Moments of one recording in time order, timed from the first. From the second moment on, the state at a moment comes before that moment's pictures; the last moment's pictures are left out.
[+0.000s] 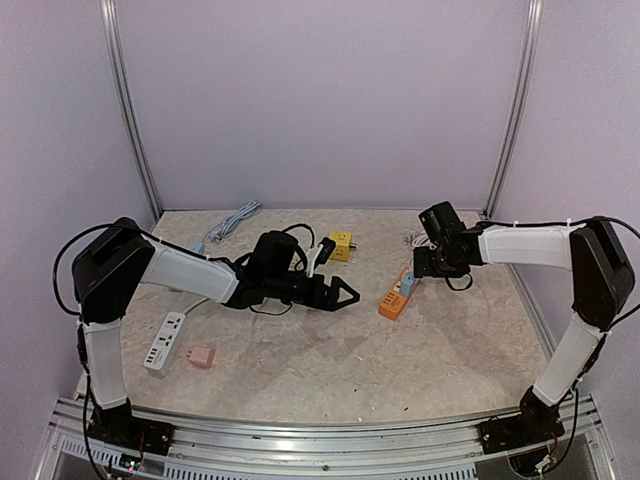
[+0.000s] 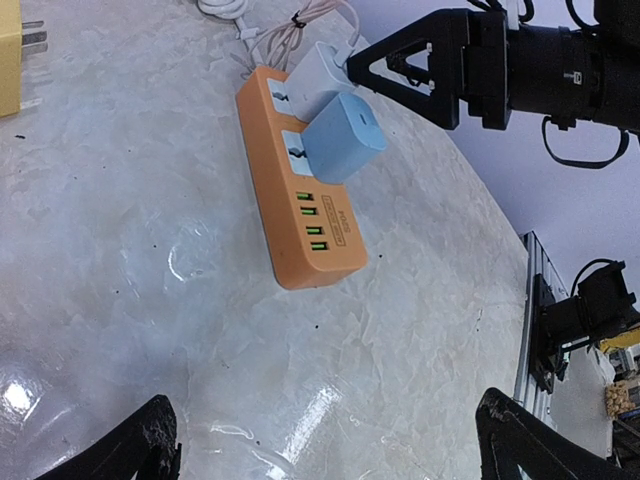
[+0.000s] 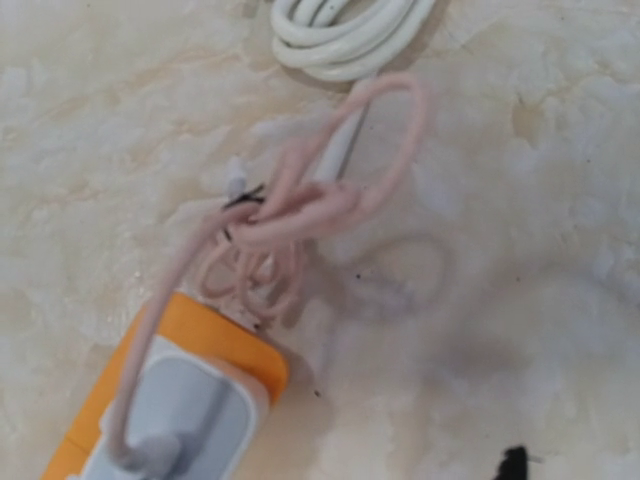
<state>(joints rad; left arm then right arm) -0.80 2.00 1.15 0.35 0.46 -0.47 0.49 1.71 1.11 -0.34 0.36 0.42</state>
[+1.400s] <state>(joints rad) -0.87 2.37 1.60 0.24 0.62 -0.47 0.50 1.15 0.95 -0.48 0.27 0.51</state>
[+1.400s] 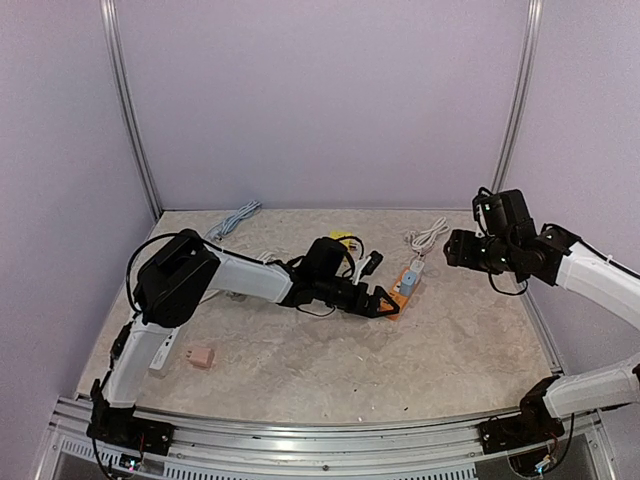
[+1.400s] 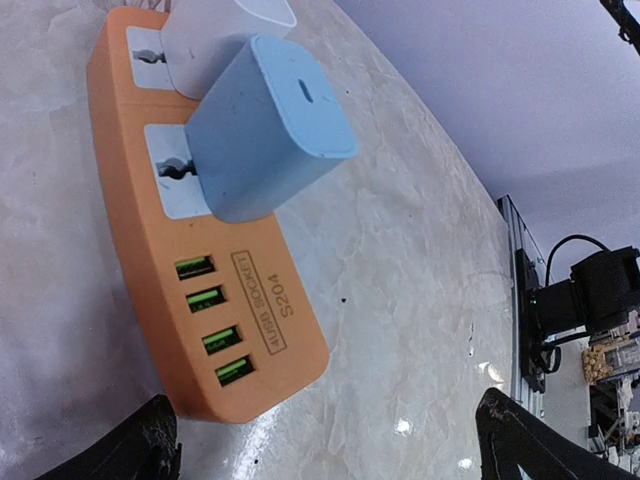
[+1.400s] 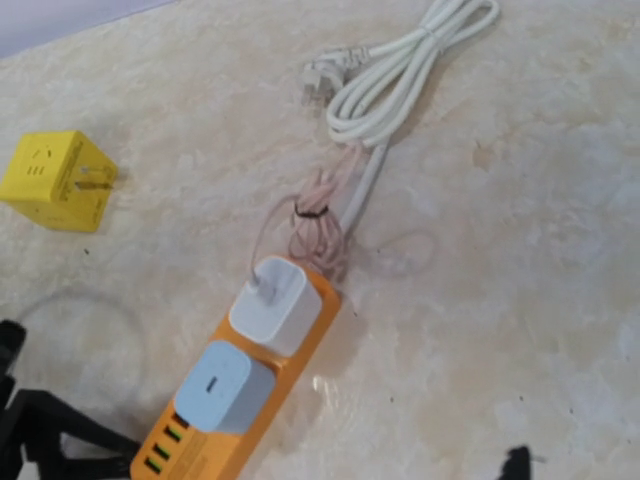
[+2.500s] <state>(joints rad) -0.81 1.76 1.12 0.14 0.32 -0.50 0.63 1.66 1.01 -0.45 0.26 0.52</state>
